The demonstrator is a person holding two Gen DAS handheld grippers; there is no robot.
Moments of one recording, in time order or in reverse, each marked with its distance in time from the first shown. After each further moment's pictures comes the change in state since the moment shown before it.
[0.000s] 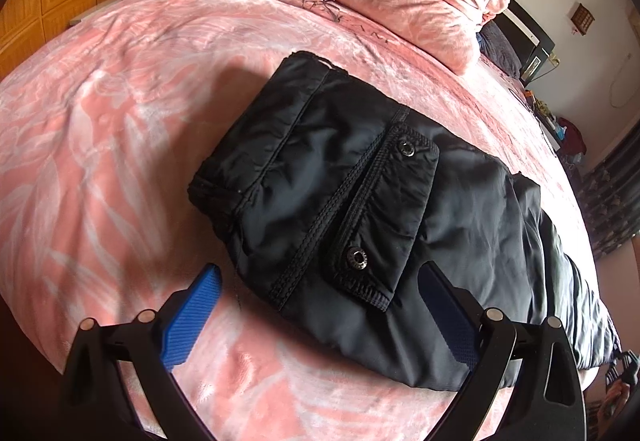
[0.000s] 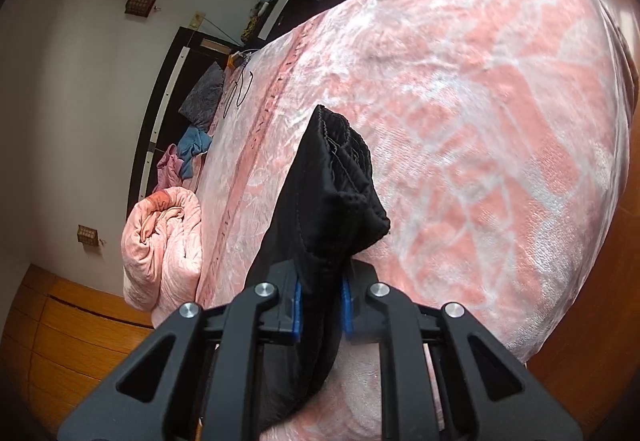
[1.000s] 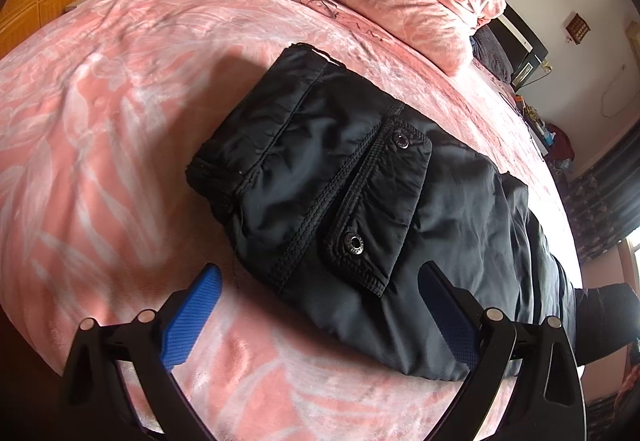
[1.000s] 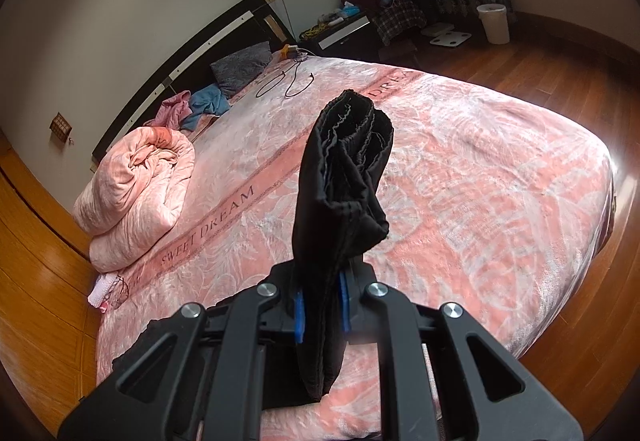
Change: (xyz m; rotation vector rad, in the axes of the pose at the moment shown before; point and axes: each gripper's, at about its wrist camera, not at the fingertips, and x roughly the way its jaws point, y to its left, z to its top) left arm -0.002 0.007 -0.005 -0.019 0.009 -0.059; right arm -0.032 0.171 -0.059 -0.462 -0.086 -0.153
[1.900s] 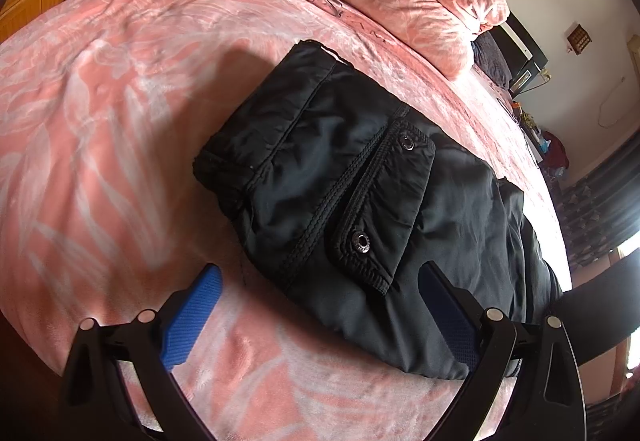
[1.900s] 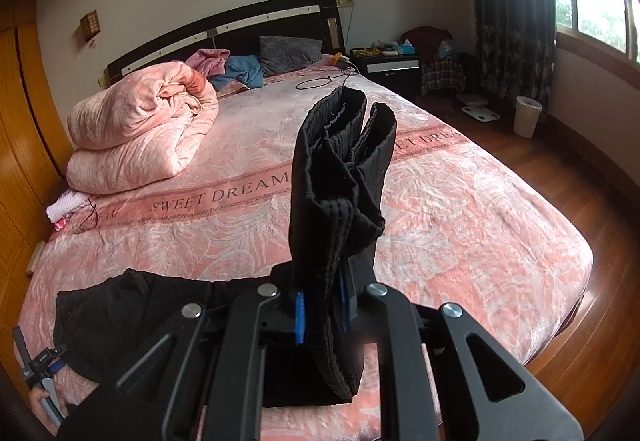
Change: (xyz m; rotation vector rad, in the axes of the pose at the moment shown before) left arm 0.000 0.007 0.000 -0.034 0.011 -0.029; right arm 0.004 0.152 -0.044 -0.419 -0.050 -0.118
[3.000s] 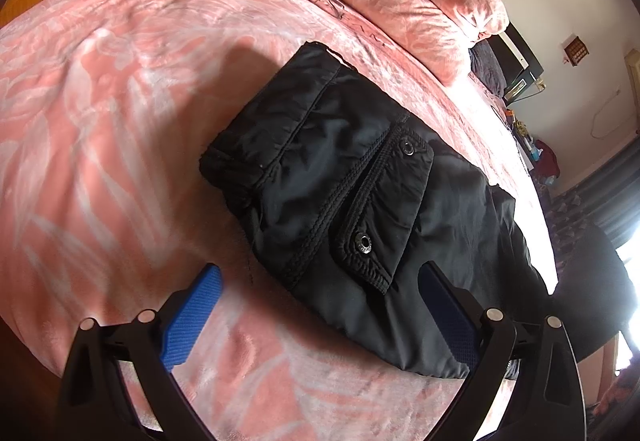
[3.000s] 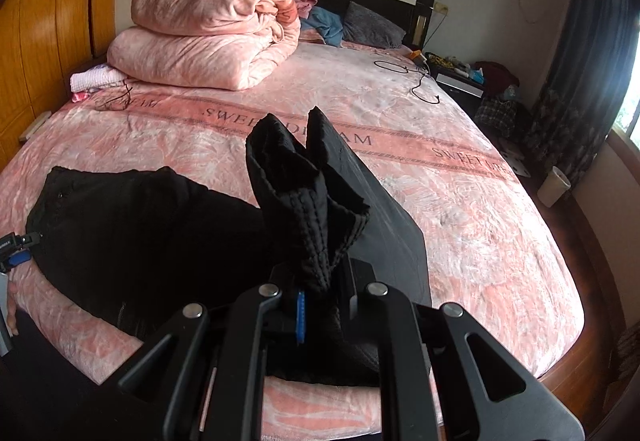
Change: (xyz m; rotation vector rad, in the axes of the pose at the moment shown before) left arm -0.002 0.008 -0.001 -0.036 -0.001 -0.044; right arm 0.036 0.162 -0.068 -0.403 0.101 0.000
